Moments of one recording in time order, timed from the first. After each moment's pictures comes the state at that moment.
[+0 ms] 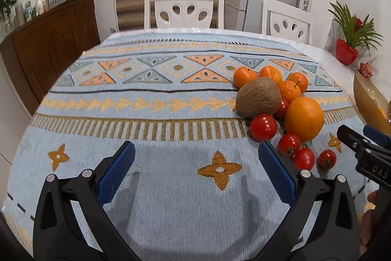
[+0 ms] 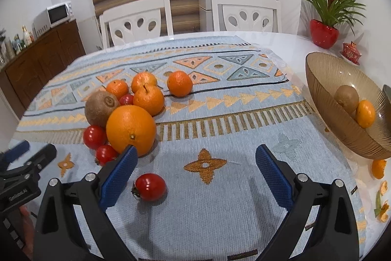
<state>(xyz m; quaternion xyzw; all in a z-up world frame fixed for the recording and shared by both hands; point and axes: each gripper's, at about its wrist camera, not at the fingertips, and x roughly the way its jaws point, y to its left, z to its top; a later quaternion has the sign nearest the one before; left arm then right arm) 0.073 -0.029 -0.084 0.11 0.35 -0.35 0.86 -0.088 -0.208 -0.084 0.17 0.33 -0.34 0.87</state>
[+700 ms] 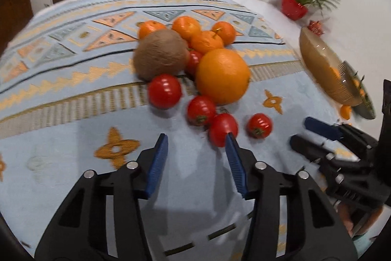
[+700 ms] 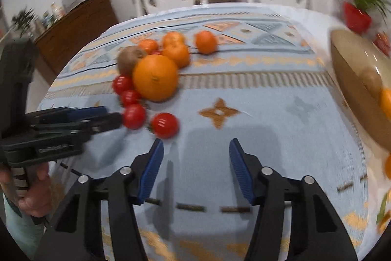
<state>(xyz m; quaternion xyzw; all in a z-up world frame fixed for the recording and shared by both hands) 0.044 -0.086 -0.098 0.14 0.46 -0.50 0.72 -0.114 -0.196 -0.093 0.18 0.40 -0.21 0.87</state>
